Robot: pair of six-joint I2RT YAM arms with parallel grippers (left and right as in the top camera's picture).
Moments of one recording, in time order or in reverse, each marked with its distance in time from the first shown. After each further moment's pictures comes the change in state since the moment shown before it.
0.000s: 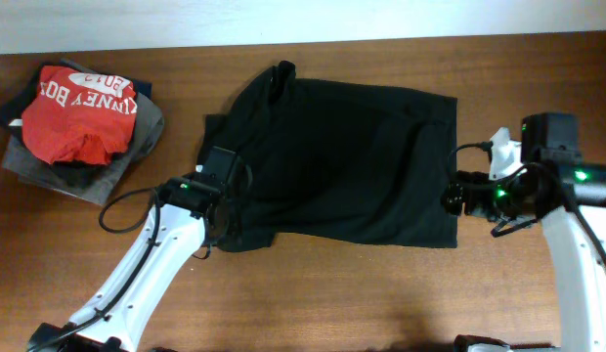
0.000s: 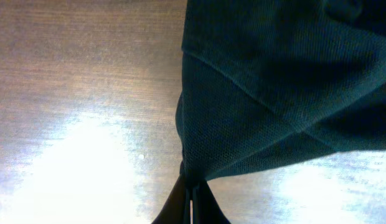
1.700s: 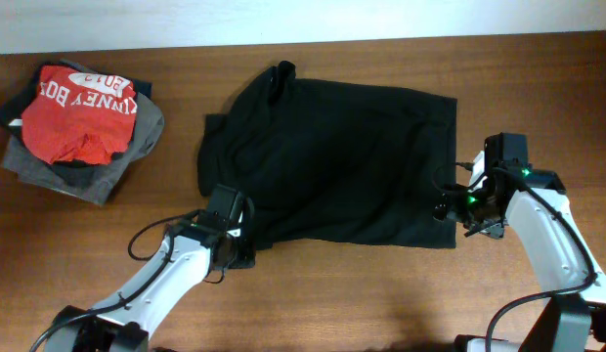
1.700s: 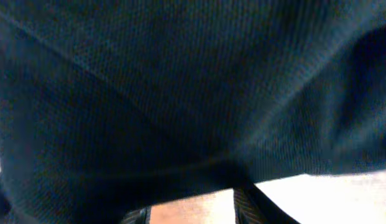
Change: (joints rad) left arm 0.001 -0.001 -0.378 0.495 0.213 0.027; right arm 0.000 0.175 -0.300 0.381 0.102 0.148
